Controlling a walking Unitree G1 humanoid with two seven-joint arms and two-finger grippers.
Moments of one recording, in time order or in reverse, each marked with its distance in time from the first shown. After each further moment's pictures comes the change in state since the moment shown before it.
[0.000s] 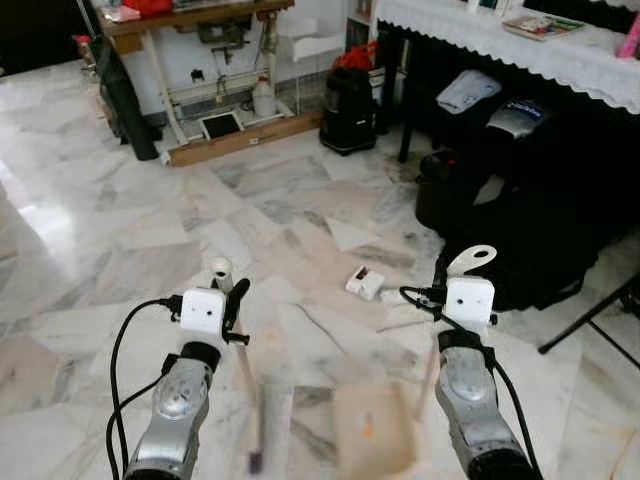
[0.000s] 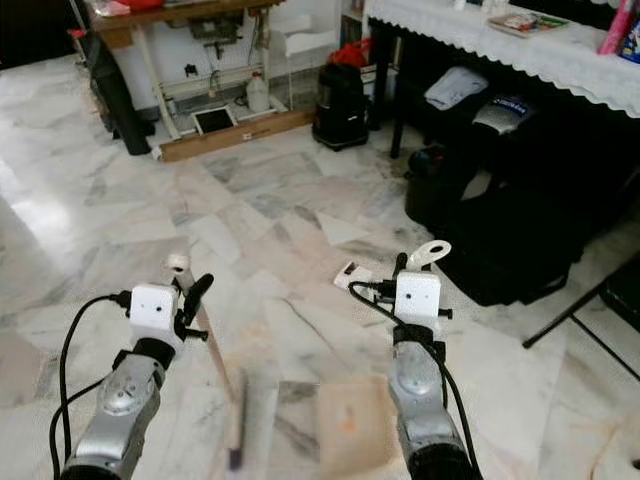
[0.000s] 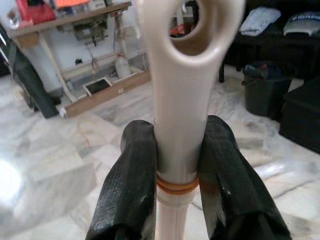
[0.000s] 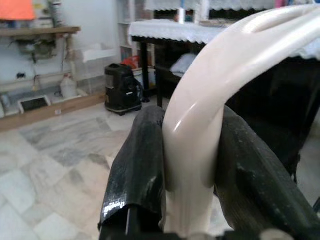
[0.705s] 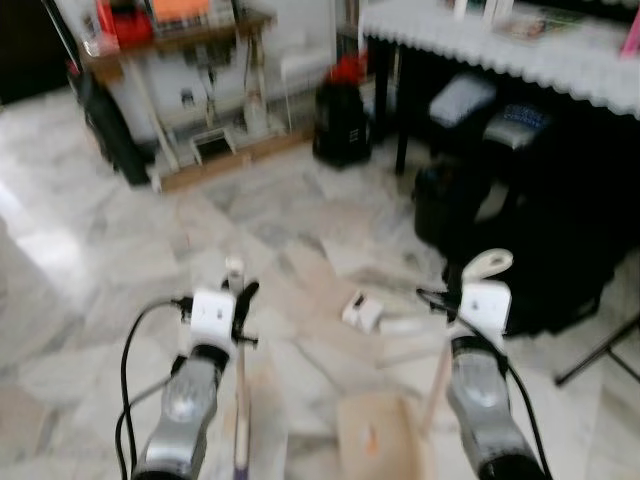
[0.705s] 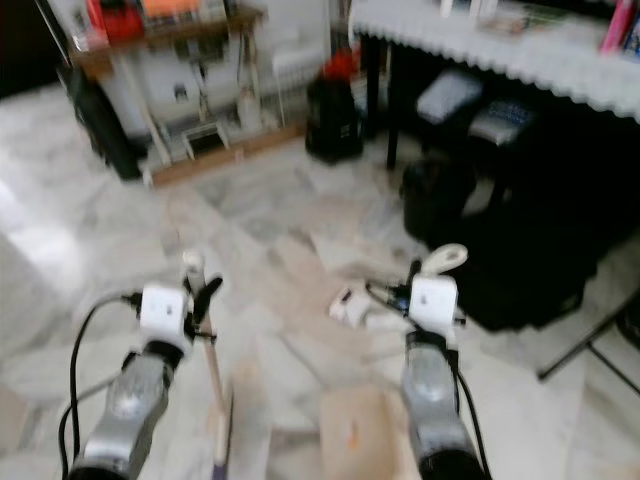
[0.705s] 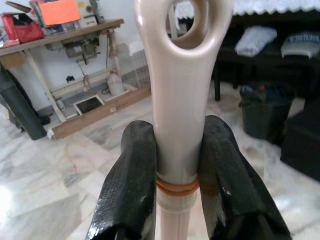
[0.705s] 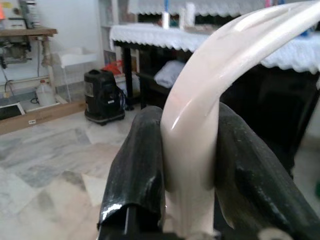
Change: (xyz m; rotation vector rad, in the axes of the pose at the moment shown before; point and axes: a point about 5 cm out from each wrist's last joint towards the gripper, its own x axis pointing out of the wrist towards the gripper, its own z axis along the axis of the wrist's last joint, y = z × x) left arm 0.003 -0.006 0.006 -0.006 -0.026 -0.020; right arm 0.001 -0.014 -0.005 -0.034 0.019 -0.027
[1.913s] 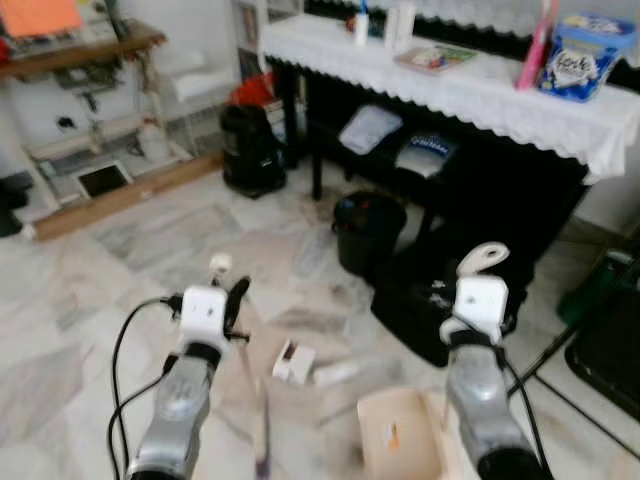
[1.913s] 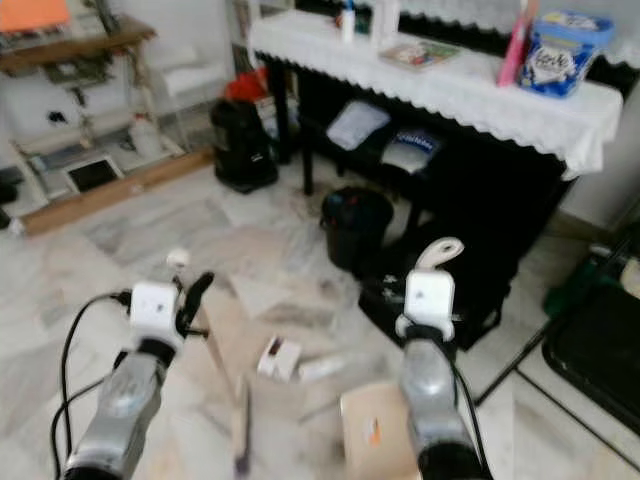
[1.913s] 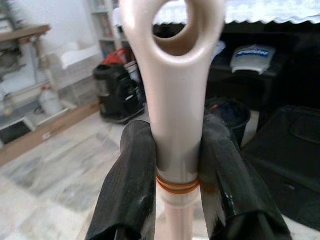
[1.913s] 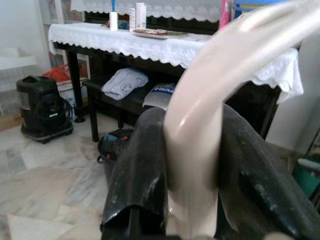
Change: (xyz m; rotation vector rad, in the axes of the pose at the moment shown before) left arm -0.001 0.009 -0.002 0.002 0.011 0.040; right arm 0.002 0.017 0.007 0.019 -0.017 0.054
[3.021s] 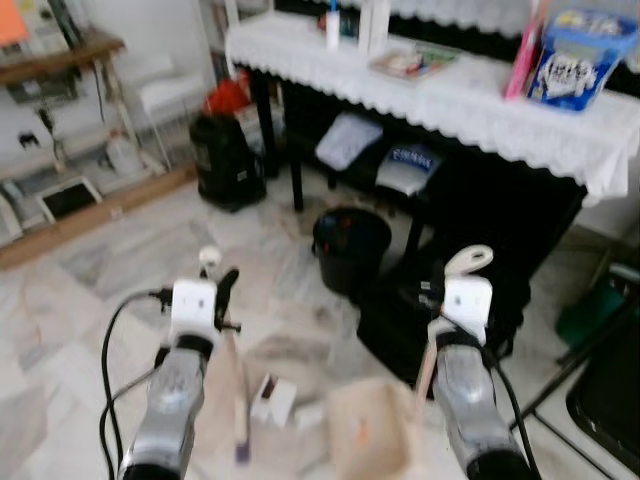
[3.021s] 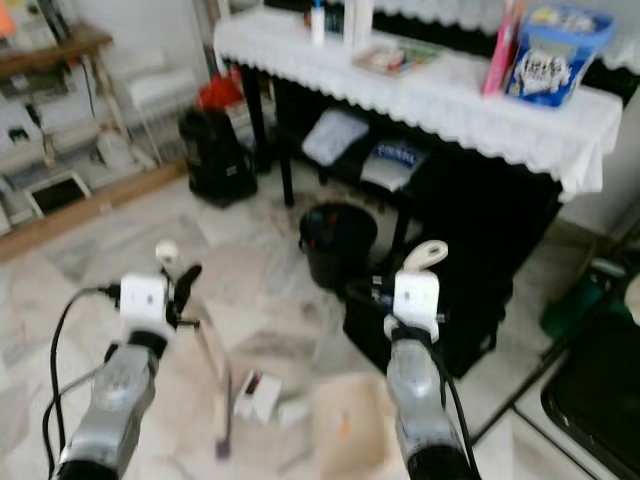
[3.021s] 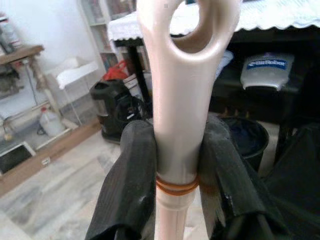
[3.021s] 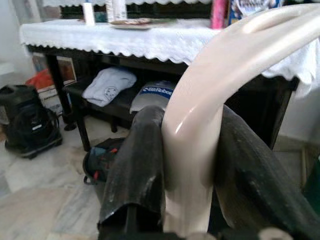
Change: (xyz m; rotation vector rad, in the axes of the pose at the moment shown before) left arm 0.005 0.004 0.006 0.016 -0.024 0.035; right arm -0.004 -0.002 -0.004 0.020 0.015 -0.020
